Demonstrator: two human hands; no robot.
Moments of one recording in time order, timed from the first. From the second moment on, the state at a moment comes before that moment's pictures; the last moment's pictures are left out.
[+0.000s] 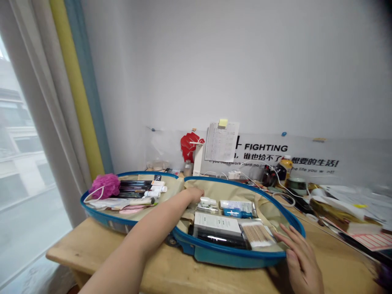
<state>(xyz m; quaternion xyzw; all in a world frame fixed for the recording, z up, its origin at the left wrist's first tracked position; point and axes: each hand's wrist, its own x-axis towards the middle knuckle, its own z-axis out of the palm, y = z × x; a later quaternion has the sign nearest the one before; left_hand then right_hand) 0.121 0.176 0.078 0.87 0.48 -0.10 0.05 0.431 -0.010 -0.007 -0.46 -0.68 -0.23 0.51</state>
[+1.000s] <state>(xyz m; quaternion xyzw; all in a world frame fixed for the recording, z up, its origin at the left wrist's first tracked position) -0.124 0.111 0.110 0.76 0.63 -0.06 0.18 0.433 -0.006 -0.011 -0.46 -0.69 -0.22 0.52</state>
